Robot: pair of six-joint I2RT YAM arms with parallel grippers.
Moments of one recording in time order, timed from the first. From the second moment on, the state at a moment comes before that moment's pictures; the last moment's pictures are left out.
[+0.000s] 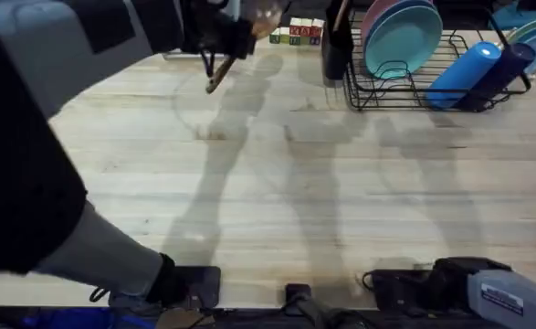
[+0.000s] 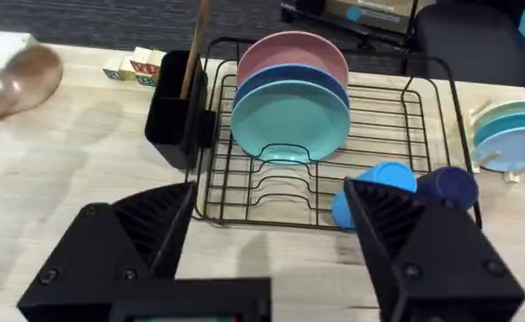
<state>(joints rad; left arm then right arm) -0.23 1.74 1.33 -0.34 0.08 0.07 0.01 1.20 1.44 -0.78 0.01 -0.06</state>
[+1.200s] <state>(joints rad) -0.47 1.74 1.33 0.58 0.09 -0.22 0.01 1.20 1.44 -0.78 0.01 -0.06</state>
